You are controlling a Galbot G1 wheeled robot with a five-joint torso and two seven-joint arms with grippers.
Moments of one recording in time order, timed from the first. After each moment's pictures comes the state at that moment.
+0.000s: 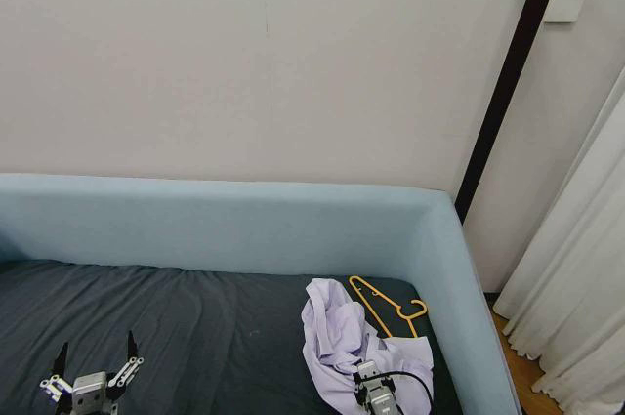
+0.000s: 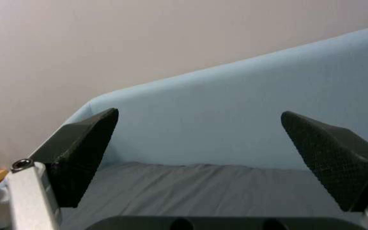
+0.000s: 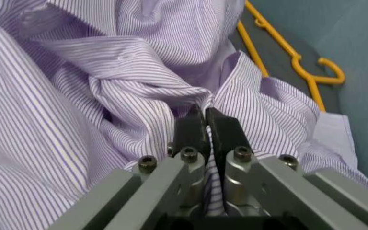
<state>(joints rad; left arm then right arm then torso) 1.69 -1.41 -0.75 -1.94 0.09 -0.30 -0.38 -1.03 1.02 -0.36 1.69 0.52 -0.35 0.67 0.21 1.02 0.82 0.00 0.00</state>
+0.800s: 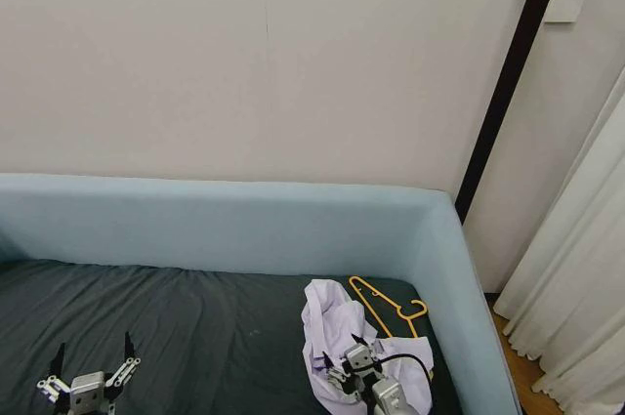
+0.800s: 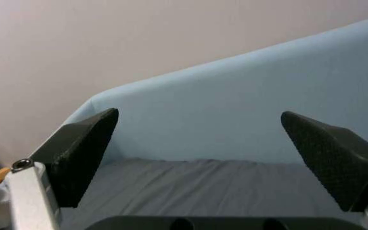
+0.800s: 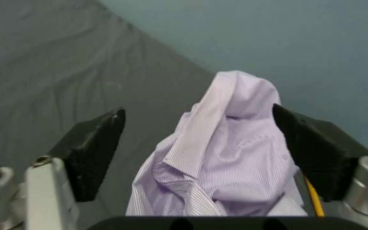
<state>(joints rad) 1.68 -1.41 -0.76 -1.92 0.10 -0.28 -0.38 -0.94 0.90 -0.44 1.89 0.43 -0.26 0.43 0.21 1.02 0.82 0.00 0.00</state>
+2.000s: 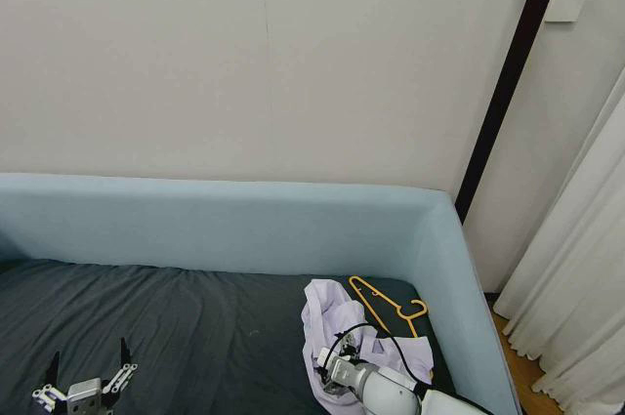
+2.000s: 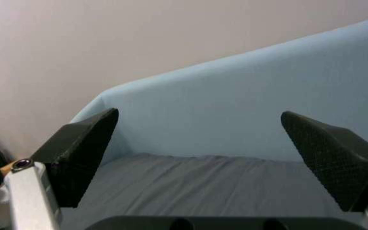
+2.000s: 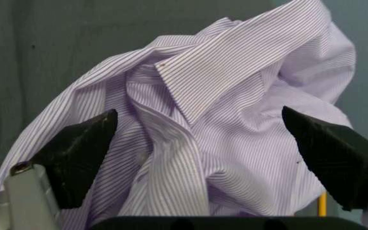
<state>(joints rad) 1.69 -1.44 -0.77 -1.93 0.11 -0.29 -0.39 -0.61 1.02 -0.65 1.54 0.07 -0.62 0.00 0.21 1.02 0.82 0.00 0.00</state>
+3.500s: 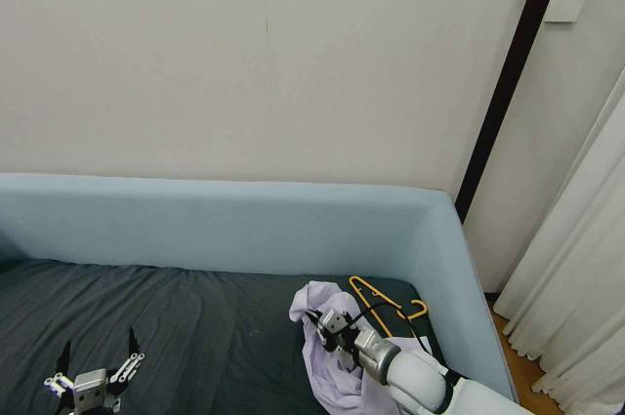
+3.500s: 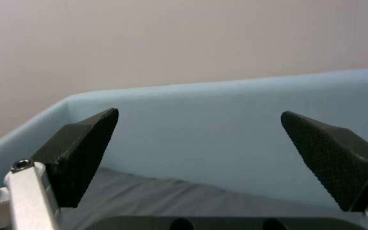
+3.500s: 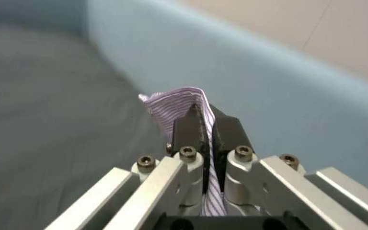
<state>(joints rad) 1.61 -1.39 -0.73 -1.89 -0.08 -0.39 -0.31 -0.65 0.92 -0.43 1.71 0.44 0.03 0.02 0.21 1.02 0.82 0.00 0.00</state>
